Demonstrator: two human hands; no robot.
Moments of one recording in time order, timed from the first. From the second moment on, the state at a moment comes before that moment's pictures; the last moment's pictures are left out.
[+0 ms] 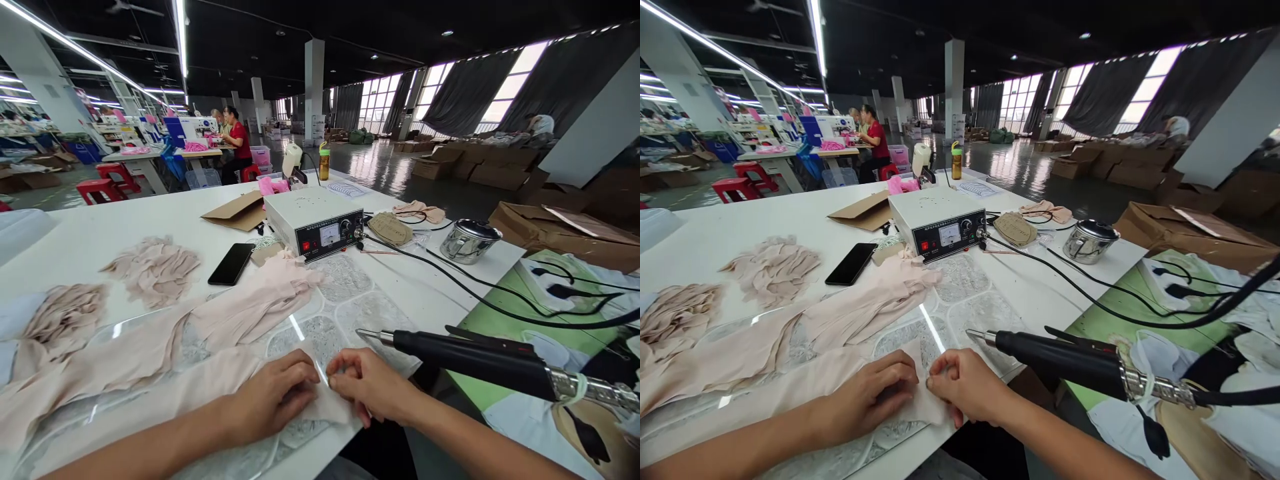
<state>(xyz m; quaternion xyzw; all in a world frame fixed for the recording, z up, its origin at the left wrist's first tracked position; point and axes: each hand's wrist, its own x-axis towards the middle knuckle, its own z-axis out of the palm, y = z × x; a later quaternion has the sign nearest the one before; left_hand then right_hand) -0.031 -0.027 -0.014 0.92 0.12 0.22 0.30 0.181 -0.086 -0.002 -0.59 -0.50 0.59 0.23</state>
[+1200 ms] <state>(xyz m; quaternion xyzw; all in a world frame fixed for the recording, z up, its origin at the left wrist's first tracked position) -0.014 -0.018 0.009 0.99 -0.06 0.12 0.06 0.210 -0.120 -0.027 -0.53 -0.74 0.30 0.26</state>
